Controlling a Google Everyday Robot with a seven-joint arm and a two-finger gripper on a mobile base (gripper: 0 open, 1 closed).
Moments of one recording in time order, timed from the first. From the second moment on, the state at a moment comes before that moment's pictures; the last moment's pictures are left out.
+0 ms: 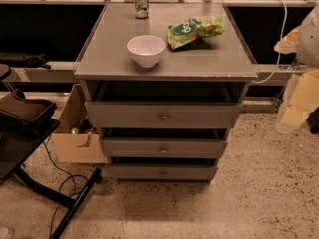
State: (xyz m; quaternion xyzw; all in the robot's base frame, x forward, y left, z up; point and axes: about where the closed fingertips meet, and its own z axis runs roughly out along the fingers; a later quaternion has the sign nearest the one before) arm 0.438 -0.216 0.977 -0.60 0.78 -0.04 0.16
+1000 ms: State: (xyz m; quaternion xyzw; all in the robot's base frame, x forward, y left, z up) arm 0.429 -0.226 0.901 -0.60 0.78 0.00 0.18
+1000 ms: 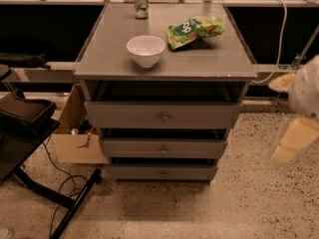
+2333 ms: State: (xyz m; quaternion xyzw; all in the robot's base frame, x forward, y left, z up) arm 0.447 -0.233 0.632 -0.56 0.80 0.07 0.20
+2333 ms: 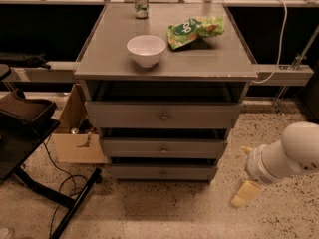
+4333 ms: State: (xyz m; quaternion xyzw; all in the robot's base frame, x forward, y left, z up) arm 0.663 -0.146 0.428 -0.69 0.71 -0.06 0.12
